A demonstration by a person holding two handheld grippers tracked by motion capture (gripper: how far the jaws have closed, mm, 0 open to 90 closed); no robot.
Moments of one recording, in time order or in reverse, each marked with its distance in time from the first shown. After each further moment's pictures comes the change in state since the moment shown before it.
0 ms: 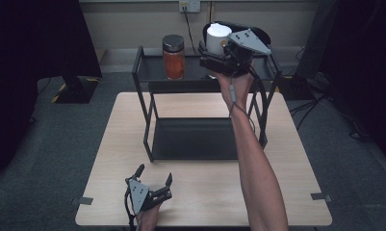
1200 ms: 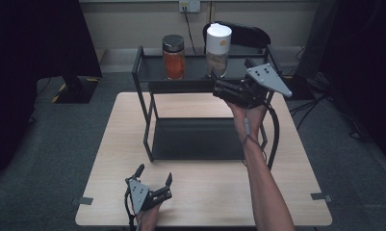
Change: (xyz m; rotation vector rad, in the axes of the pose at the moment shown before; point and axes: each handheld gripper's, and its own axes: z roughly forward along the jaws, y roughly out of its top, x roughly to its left) left arm -0.001 0.000 0.000 0.001 0.003 0.000; right arm -0.007 -0.047 -0.071 -0.090 0.024 0.034
